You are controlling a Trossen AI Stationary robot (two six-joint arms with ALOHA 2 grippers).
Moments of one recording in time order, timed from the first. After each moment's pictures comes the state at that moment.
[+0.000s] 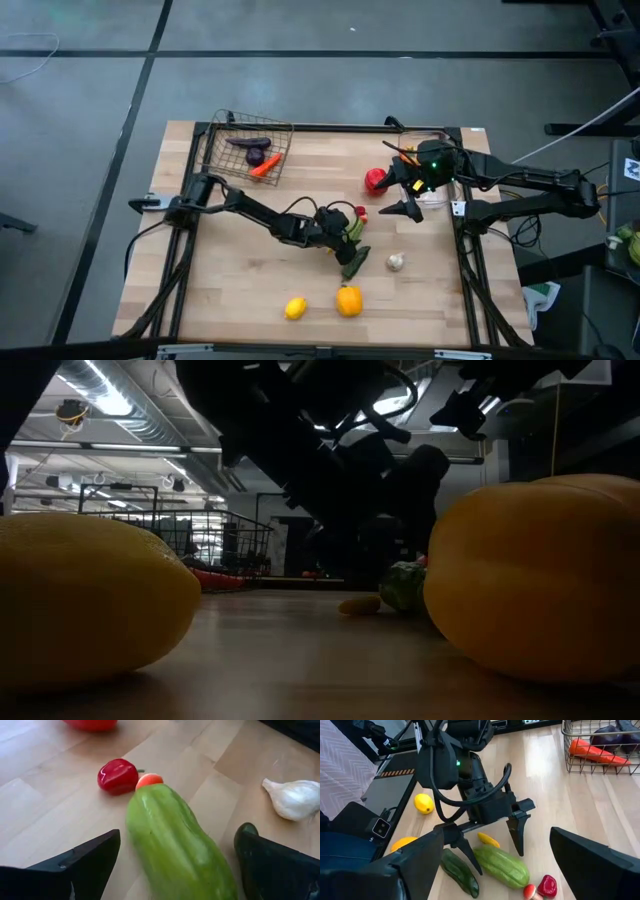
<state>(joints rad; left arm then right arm) -0.17 2.12 1.26 0.18 -0.46 -0.66 -0.21 0.99 0.89 -0.45 -0.43 0.02</state>
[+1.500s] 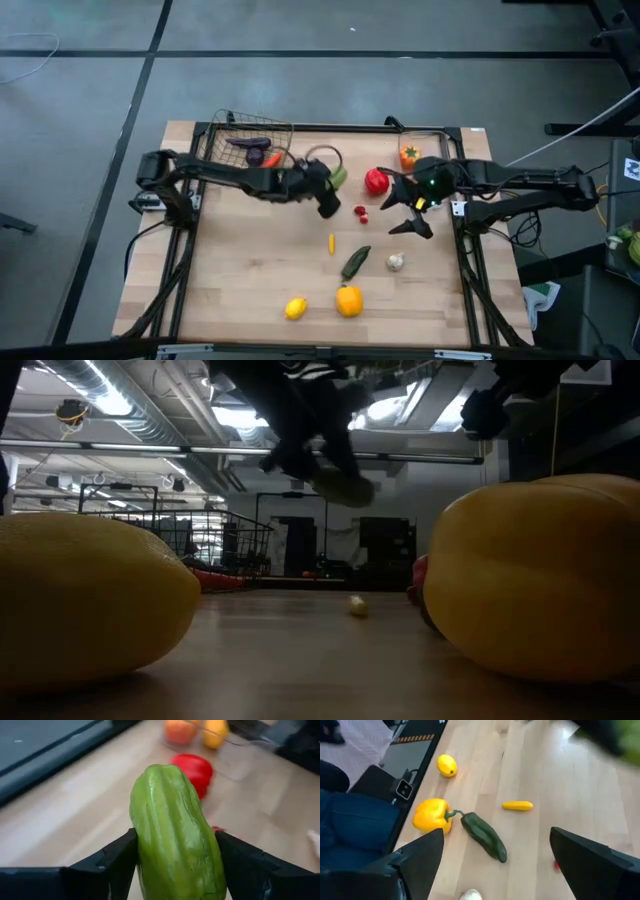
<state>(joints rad) 0.04 1.72 1.26 -0.28 -0.46 -0.50 -0.05 0.99 0.89 -0.60 -0.41 0.02</state>
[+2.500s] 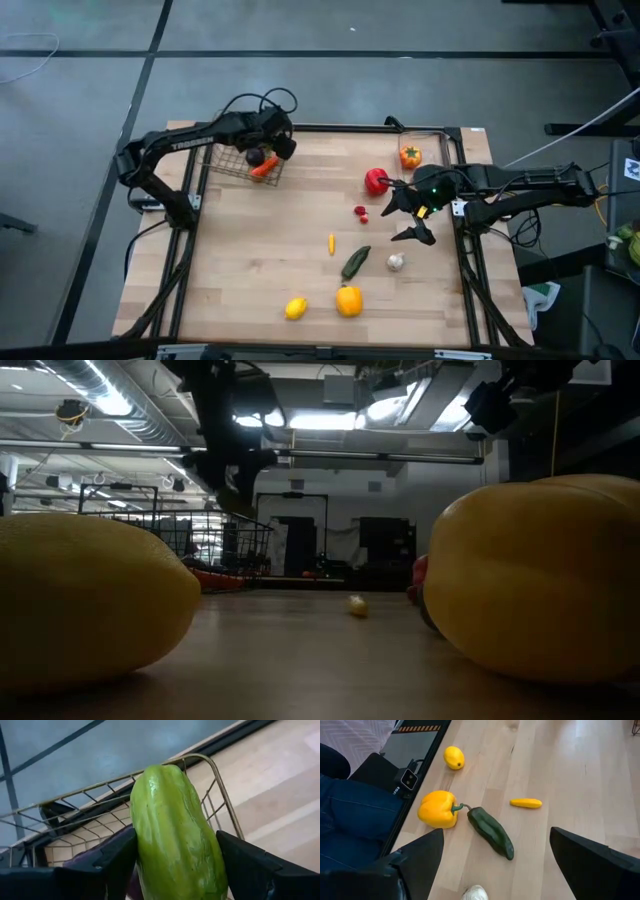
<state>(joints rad) 0.52 1.54 1.25 -0.81 -0.48 -0.45 0.03 0.99 0.89 -0.60 -0.37 0.02</state>
